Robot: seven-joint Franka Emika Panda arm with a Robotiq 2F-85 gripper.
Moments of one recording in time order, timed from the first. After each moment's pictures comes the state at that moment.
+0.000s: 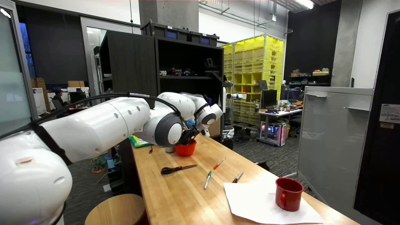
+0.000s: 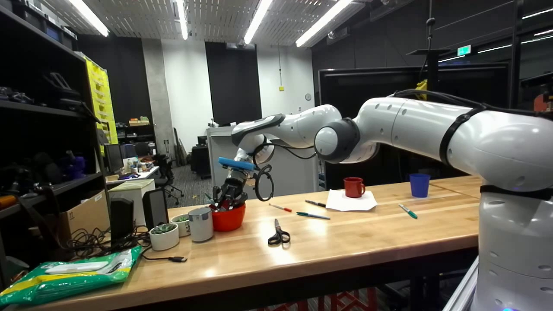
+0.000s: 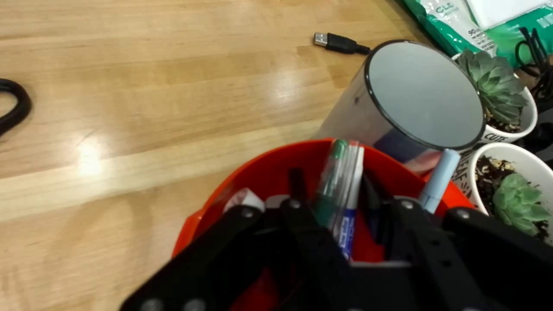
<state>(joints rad) 0.02 1.26 0.12 -0.55 0.64 1.47 0.79</state>
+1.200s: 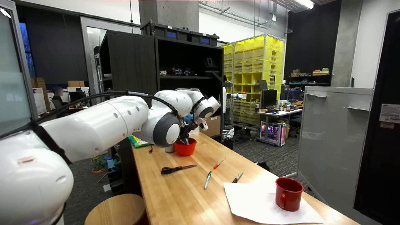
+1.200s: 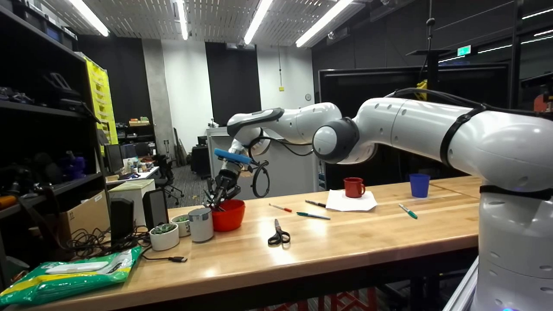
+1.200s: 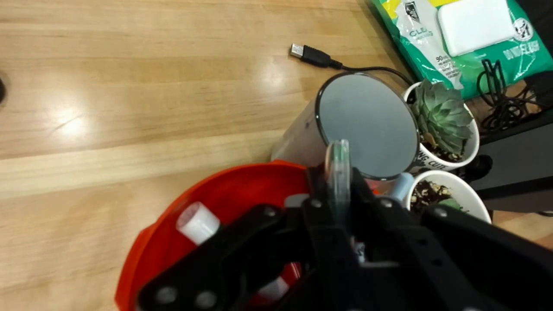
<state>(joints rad) 0.04 1.27 0.15 -0.46 0.59 1.47 0.75</state>
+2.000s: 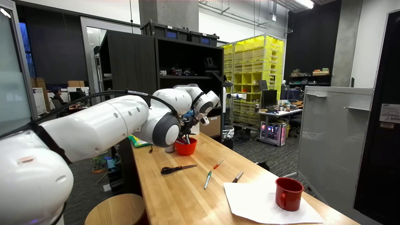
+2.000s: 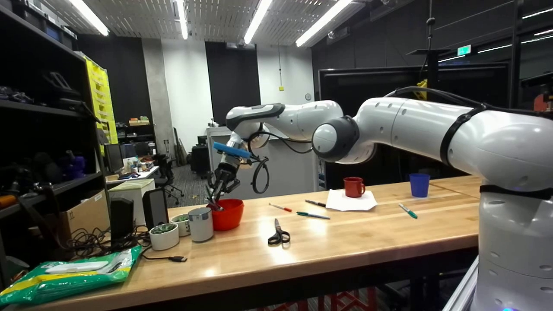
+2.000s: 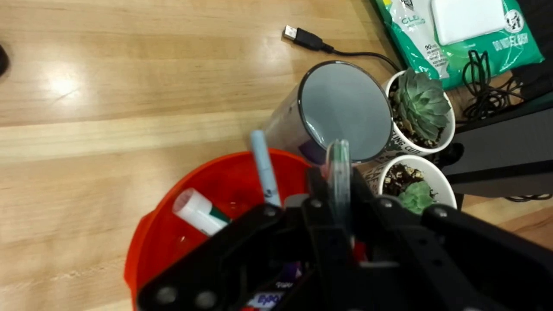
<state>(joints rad) 0.04 1.27 0.20 -0.40 0.50 1.48 0.75</state>
